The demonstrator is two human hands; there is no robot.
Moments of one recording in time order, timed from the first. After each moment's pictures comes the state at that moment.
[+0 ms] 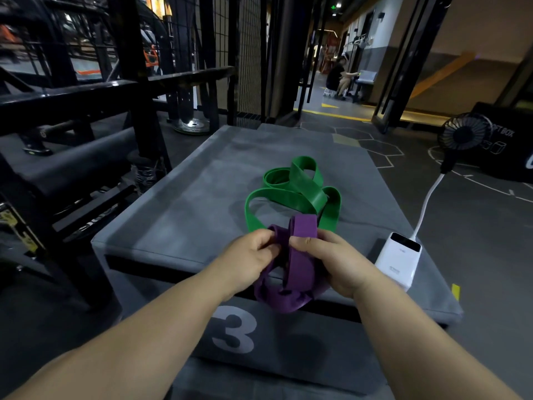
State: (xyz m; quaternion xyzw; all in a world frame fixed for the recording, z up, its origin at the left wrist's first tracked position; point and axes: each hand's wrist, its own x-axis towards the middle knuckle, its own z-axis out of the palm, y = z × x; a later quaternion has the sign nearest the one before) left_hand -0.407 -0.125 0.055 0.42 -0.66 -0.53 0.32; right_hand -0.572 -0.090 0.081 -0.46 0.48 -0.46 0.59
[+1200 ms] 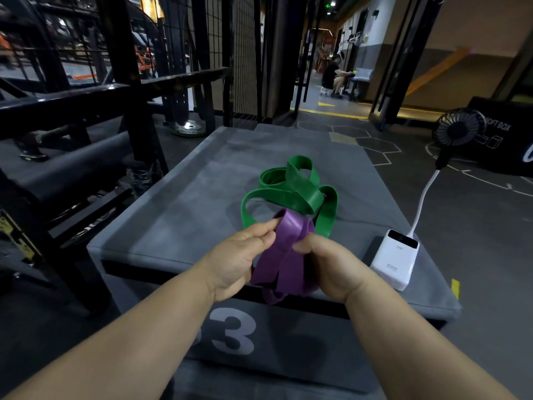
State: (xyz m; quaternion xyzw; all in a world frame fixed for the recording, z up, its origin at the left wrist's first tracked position) left_hand -0.404 -0.122 0.066 0.33 -0.50 -0.72 0.35; right_hand -0.567 -0.084 0.082 -0.42 0.42 -0.44 0.67
